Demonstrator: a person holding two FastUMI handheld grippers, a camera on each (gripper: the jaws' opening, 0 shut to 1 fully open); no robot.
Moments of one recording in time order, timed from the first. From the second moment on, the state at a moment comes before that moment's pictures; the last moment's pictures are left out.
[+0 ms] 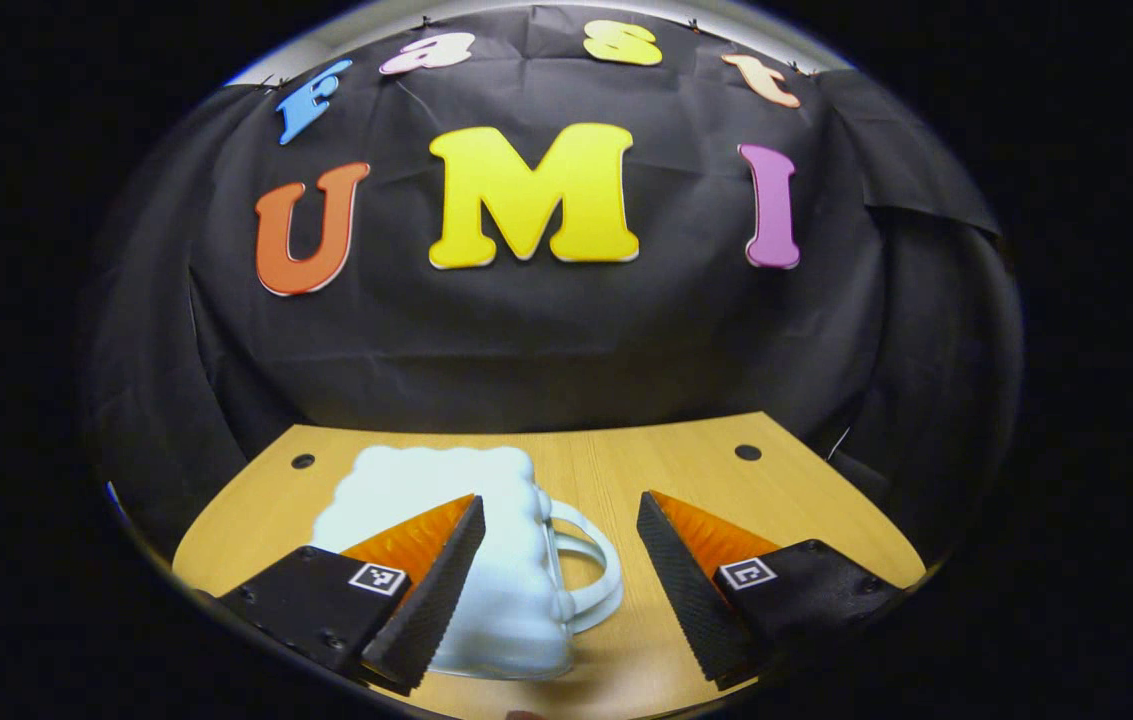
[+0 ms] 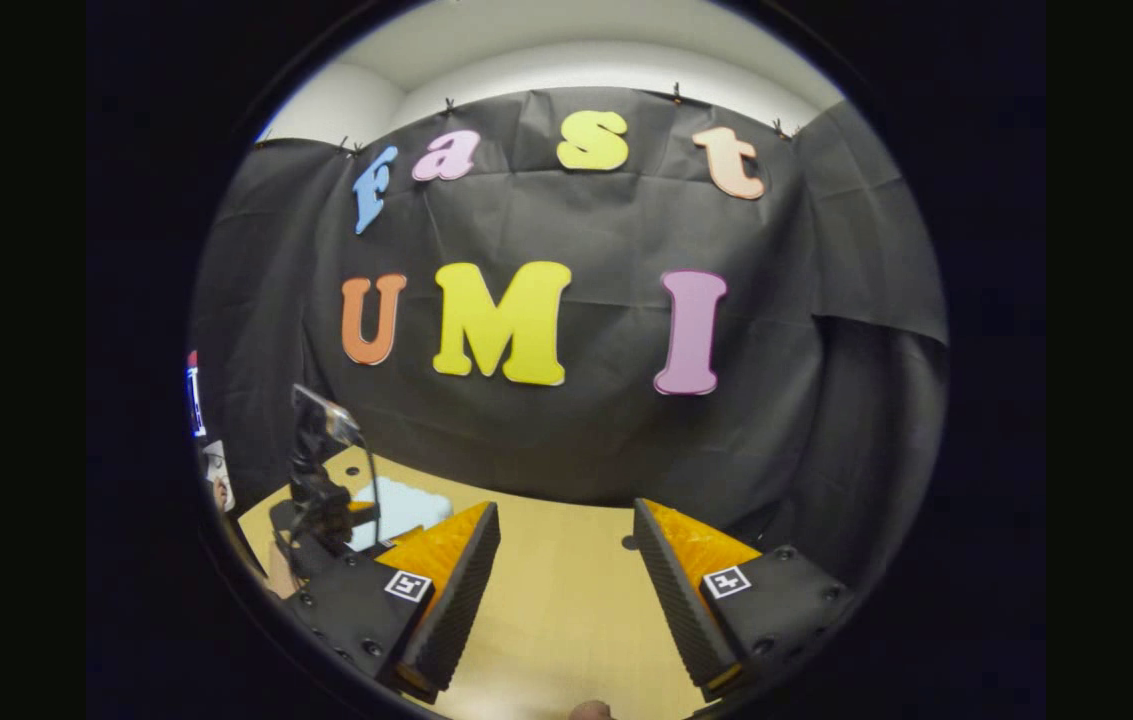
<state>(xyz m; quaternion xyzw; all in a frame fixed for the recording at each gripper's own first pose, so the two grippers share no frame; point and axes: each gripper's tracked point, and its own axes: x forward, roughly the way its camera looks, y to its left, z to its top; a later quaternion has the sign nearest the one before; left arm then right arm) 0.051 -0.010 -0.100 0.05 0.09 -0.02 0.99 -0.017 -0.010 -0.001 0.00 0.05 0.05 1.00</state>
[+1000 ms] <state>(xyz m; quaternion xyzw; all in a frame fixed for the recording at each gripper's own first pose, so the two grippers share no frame) -0.062 0.120 0.022 0.07 0.00 0.01 1.00 -0.042 0.166 -0.007 0.00 0.04 0.09 0.99</state>
